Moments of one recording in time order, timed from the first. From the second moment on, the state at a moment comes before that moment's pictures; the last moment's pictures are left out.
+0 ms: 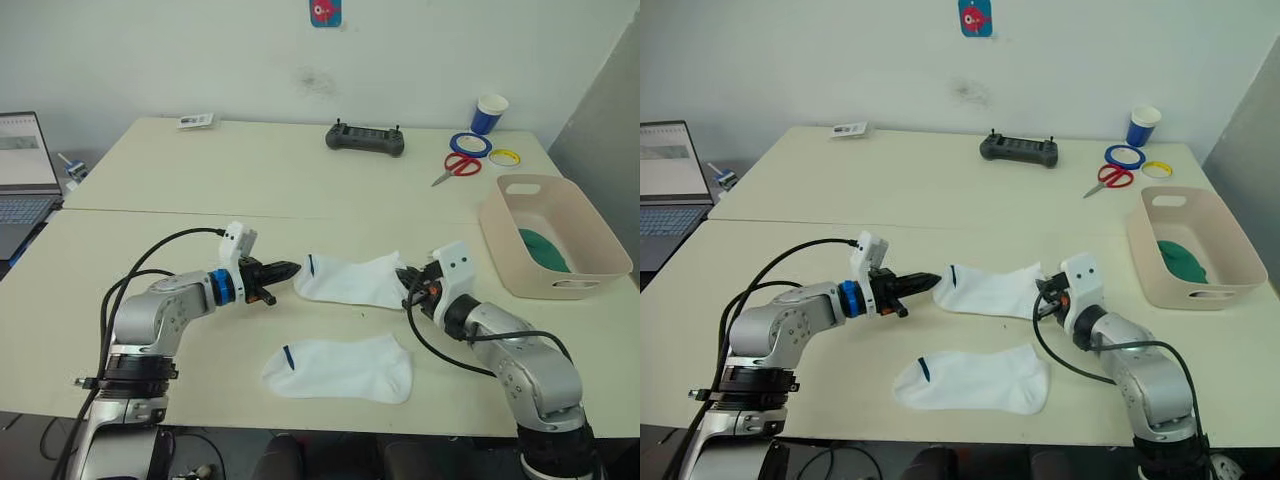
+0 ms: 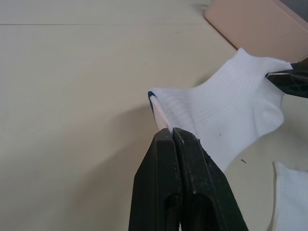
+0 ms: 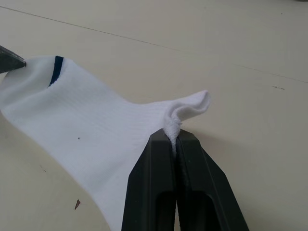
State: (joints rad) left arm -0.49 0.53 0.11 0.07 -0.55 0.85 -0.84; right arm -0.21 -0.27 0.03 -0.53 0.27 0.87 0.33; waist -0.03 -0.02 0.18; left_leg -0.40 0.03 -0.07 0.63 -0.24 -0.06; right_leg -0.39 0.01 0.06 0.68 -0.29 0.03
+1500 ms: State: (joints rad) left arm -0.52 0.43 0.07 0.16 -0.53 1.02 -0.69; right arm -0.18 -0.28 0.07 -0.52 0.28 0.86 0.31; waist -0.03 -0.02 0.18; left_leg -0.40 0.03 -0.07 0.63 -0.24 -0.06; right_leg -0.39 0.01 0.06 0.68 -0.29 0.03
